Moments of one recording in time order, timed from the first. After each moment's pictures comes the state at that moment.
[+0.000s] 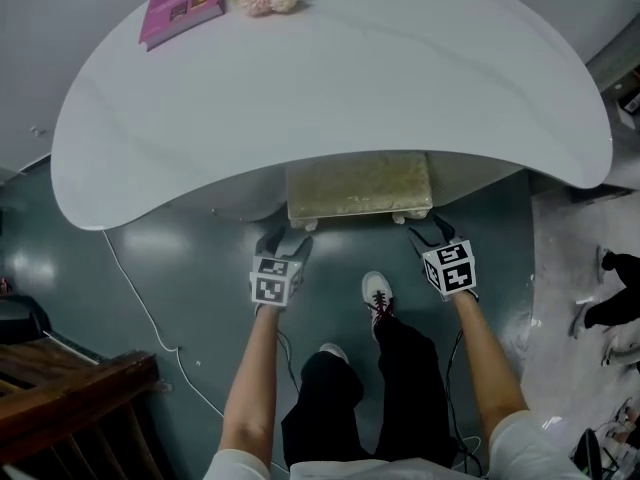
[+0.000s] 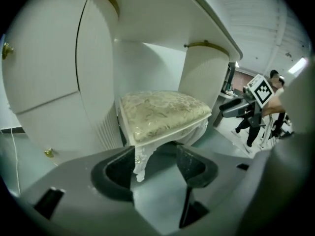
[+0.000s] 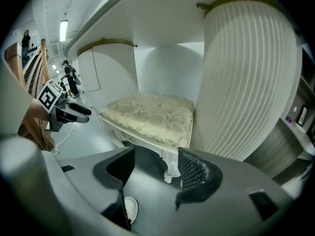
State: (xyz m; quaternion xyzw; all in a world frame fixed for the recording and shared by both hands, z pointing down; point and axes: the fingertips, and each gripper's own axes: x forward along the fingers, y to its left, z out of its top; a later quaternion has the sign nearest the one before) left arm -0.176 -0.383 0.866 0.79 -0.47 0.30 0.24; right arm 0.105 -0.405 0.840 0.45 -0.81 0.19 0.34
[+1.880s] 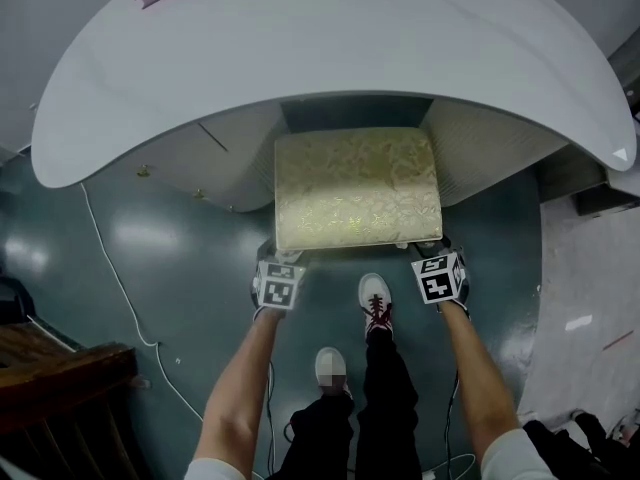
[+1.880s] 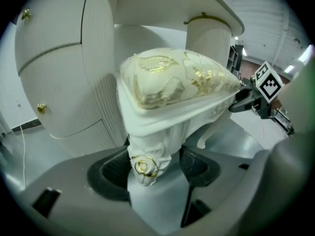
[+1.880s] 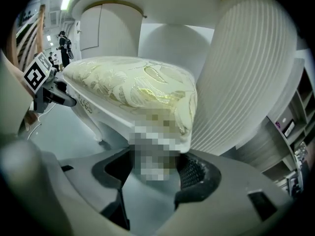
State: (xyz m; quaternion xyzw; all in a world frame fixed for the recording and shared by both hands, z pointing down) left arm -0.176 -0.344 0.977 0.76 -0.50 0.34 0.24; right arm 0.126 -0.376 0.949 0.47 -0.75 0.14 0.44
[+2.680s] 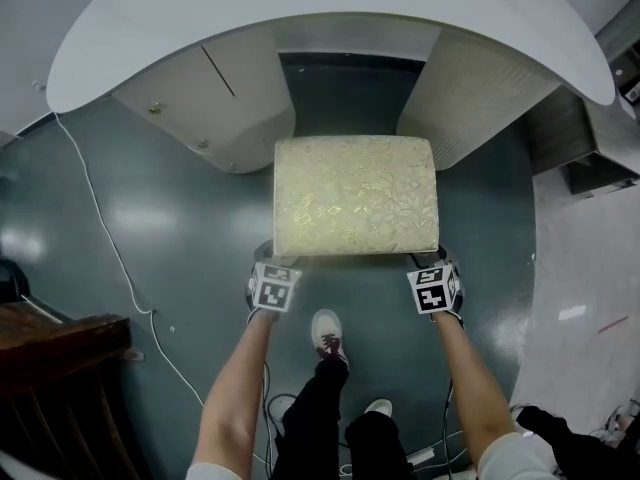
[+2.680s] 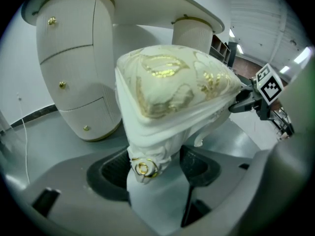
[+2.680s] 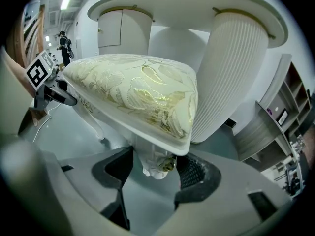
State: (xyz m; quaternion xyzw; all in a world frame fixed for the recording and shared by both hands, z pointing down) left arm -0.172 -0.202 0.981 0.76 -0.47 0.36 0.27; right arm 0.131 -0.224 0.954 0.47 -0.74 0.16 0.45
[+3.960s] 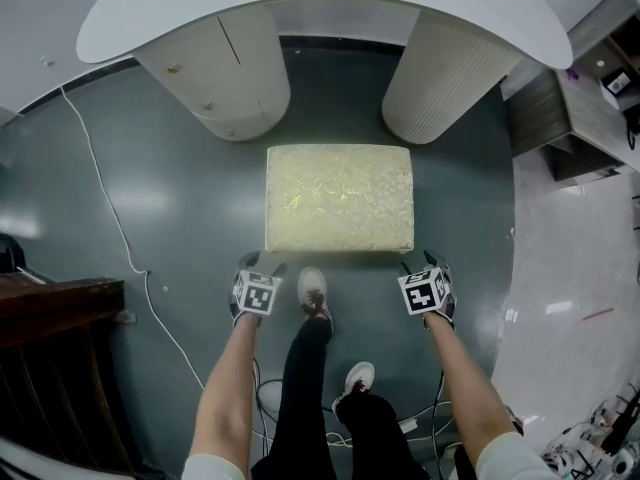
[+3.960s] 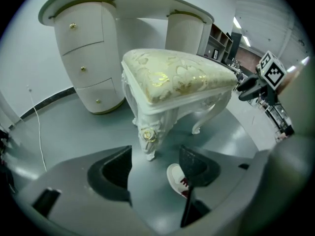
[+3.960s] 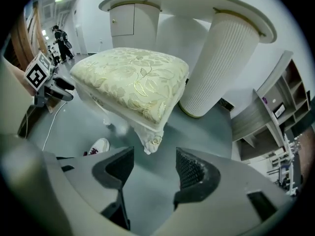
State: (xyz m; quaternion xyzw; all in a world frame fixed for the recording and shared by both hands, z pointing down) left arm -0.178 -0.031 0.967 0.71 -0.47 0.41 0.31; right arm 0.176 -0.070 0.919 0.43 -0.71 0.21 0.52
